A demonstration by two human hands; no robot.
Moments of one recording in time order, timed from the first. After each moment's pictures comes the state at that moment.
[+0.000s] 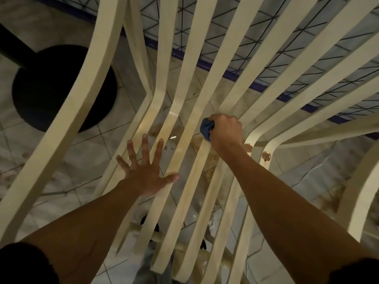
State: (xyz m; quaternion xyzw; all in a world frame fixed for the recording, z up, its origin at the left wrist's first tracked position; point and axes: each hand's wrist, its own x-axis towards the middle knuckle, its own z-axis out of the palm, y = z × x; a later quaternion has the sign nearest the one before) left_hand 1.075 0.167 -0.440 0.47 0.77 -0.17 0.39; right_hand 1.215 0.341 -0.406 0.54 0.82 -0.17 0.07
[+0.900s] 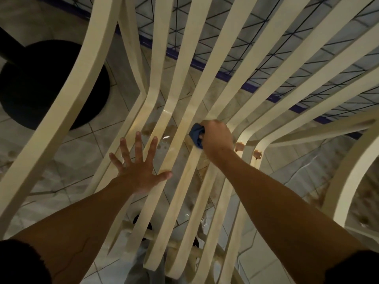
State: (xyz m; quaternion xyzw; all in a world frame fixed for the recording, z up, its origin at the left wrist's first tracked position) left_hand 1.074 0.165 -0.443 0.47 0.78 -0.15 0.38; right_hand 1.222 0.329 -0.410 0.52 0.82 -0.19 0.10
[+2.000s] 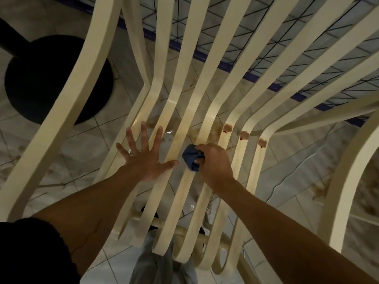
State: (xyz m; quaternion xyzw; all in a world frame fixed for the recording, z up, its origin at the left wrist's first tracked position) left_hand 1.076 0.163 -0.442 0.47 0.78 -0.15 0.38; right_hand 1.257 0.239 -0.424 0.51 0.81 -0.29 0.03
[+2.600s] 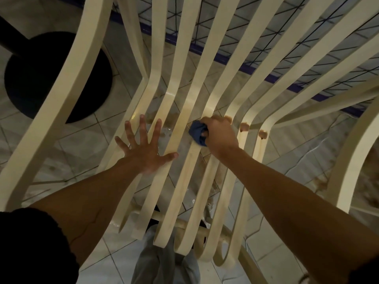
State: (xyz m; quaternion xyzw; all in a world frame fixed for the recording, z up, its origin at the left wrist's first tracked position) left_hand 1.077 0.163 -0.444 0.47 0.79 -0.15 0.37; right_hand 1.250 0.288 -0.422 0.47 0.86 -0.21 0.07
